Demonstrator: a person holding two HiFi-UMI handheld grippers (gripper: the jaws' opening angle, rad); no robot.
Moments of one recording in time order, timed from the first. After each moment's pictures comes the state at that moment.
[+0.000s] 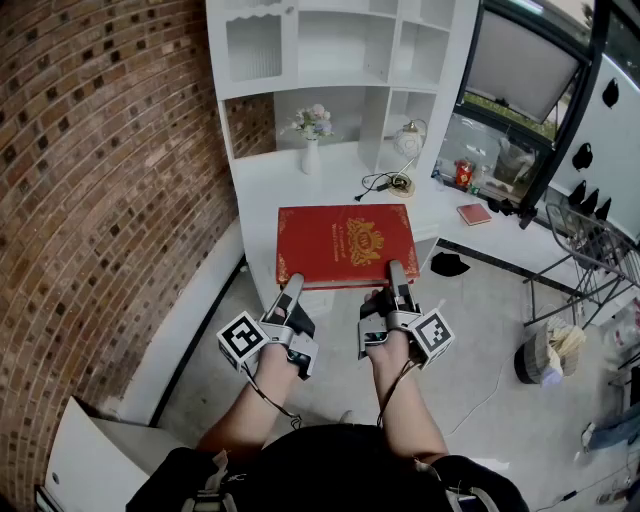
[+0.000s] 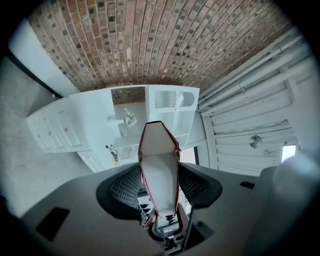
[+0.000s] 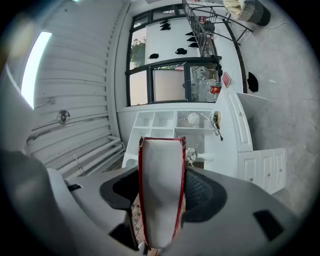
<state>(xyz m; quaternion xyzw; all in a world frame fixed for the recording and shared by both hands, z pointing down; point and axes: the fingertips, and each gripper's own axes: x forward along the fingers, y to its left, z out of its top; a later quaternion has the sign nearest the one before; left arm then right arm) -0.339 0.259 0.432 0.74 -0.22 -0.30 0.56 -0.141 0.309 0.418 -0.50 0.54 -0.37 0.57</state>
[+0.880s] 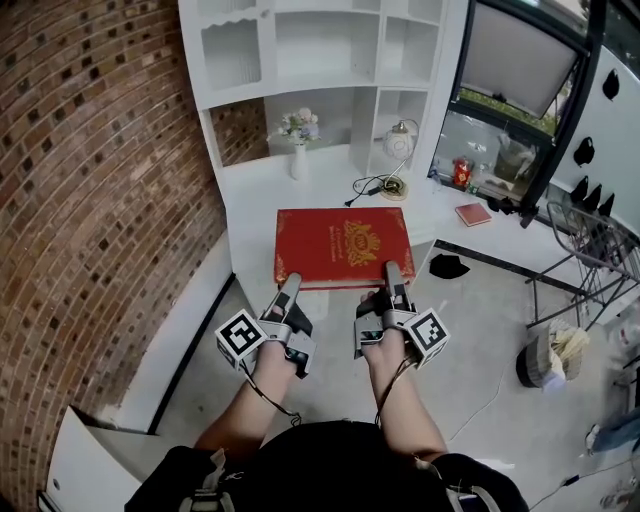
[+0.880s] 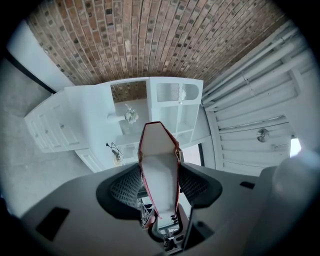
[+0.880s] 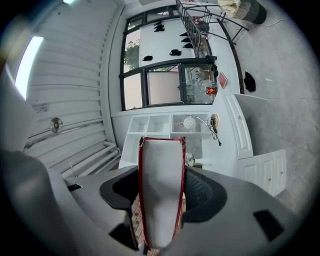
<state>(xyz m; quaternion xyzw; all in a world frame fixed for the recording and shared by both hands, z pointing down) -0.267 0.232 0.441 0.75 -0.23 -0.28 0.56 -0.067 0.284 0.440 -0.50 0.52 -0.38 0.58</state>
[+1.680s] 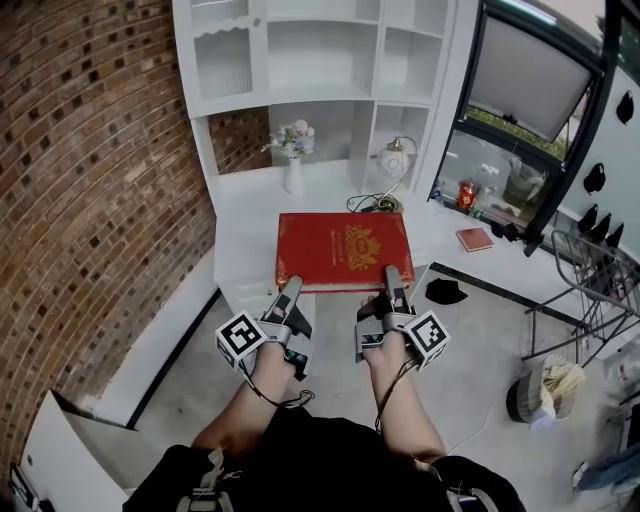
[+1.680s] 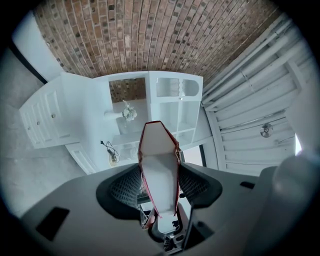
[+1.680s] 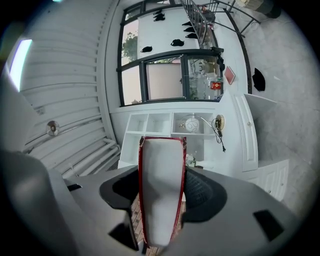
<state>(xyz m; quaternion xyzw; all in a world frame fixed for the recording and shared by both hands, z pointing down) -0.158 0.214 0.444 0.74 -0.25 -0.31 0.54 0.044 0.251 0.440 -0.48 0.56 -0.39 0.55</state>
